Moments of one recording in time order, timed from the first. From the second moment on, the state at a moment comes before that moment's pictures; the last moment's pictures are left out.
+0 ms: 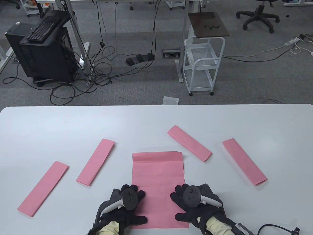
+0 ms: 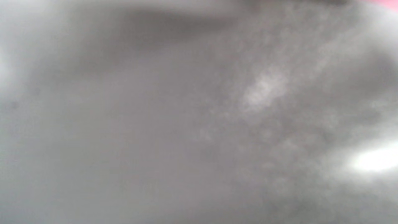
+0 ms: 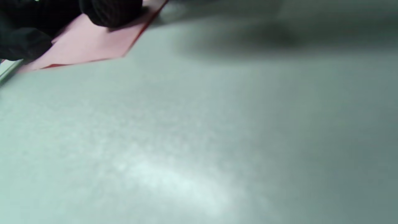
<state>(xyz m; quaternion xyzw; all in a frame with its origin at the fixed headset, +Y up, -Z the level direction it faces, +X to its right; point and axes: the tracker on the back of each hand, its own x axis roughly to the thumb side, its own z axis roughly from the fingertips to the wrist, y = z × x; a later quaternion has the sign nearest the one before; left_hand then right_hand) -0.160 -0.813 -0.266 -0.38 -0.15 0.10 0.91 0.132 -0.803 -0.273 0.20 0.35 0.91 0.13</state>
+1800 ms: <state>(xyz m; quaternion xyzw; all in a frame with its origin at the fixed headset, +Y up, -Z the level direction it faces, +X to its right) -0.171 -0.797 -0.343 -0.36 -0.13 0.05 0.92 0.135 -0.806 -0.272 0.19 0.36 0.90 0.16</state>
